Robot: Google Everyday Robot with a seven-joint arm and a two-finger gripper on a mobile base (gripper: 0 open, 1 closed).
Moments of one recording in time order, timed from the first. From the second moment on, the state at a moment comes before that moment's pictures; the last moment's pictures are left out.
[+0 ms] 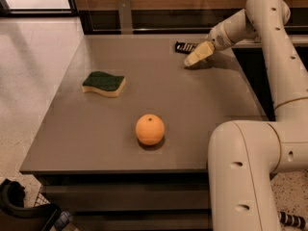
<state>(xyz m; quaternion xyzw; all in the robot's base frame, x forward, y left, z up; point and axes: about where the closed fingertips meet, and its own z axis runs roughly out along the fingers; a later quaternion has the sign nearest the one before) 0.813 -0.179 0.818 -0.43 0.81 0.18 0.35</state>
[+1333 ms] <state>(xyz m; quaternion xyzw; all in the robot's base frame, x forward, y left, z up) 0.802 -0.187 0.800 -0.42 0.83 0.18 0.31</state>
